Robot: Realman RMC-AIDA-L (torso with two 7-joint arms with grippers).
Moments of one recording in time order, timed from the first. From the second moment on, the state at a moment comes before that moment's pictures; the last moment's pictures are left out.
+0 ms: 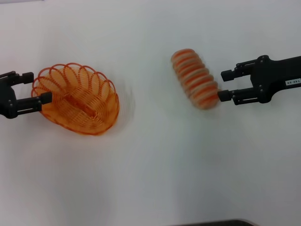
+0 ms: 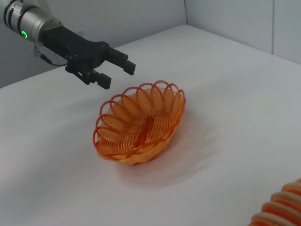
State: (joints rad) left arm -0.47 -2.03 0.37 0.69 2.25 1.60 -1.28; right arm 0.59 1.99 -0.55 -0.69 -2.33 -1.69 1.39
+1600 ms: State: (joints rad) left arm -0.43 -2.14 0.22 0.71 1.79 1.46 -1.24; right arm 0.58 2.02 -0.54 -0.69 -2.23 -1.65 1.33
